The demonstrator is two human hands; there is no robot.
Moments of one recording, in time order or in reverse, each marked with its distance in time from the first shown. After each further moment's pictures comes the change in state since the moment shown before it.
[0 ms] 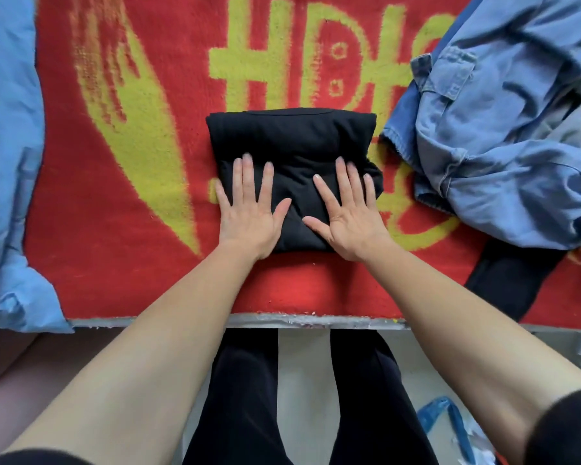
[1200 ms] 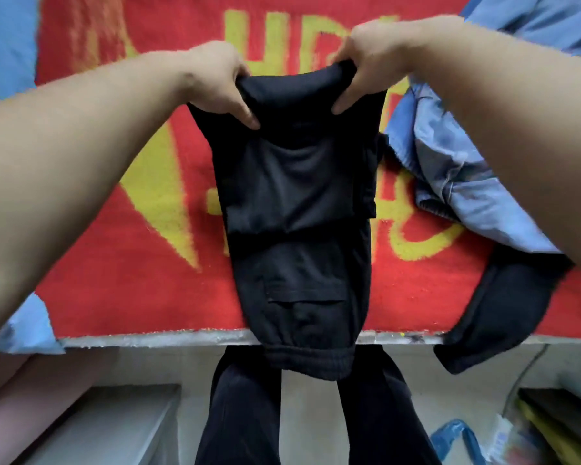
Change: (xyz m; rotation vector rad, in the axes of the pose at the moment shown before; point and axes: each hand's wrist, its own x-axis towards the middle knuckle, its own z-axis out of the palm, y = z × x) left_hand 0.141 -0.040 -0.191 -0.125 -0.310 0.187; right_hand 0.154 0.051 -0.207 0.004 -0.251 -0.096
